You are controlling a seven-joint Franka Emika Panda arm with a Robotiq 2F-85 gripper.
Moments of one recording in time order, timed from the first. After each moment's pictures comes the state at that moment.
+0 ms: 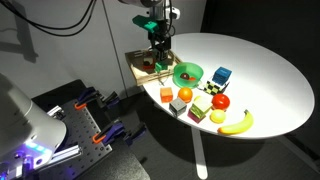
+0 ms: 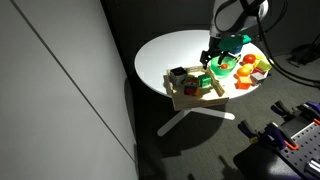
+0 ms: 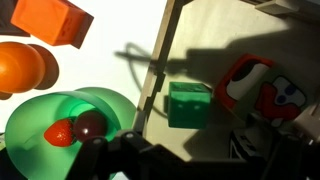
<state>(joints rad) 0.10 0.40 0.04 -2.13 -0.01 2.51 0.21</state>
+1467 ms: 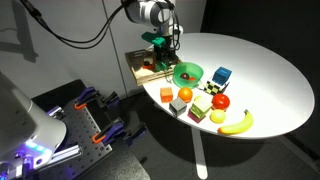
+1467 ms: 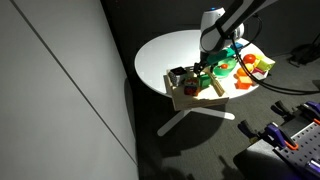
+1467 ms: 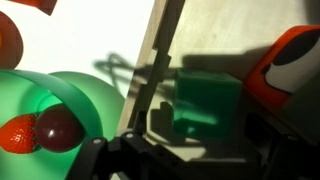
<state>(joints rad) 0.17 0.67 -0.03 -1.91 -0.03 2.53 0.21</state>
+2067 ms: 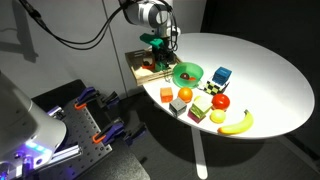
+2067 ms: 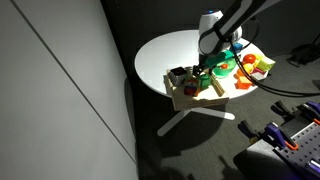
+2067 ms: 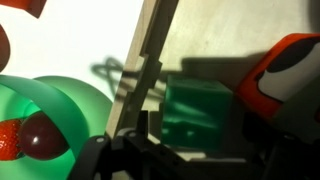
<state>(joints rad) 0.19 0.69 -0.03 -1.91 -0.03 2.53 0.21</state>
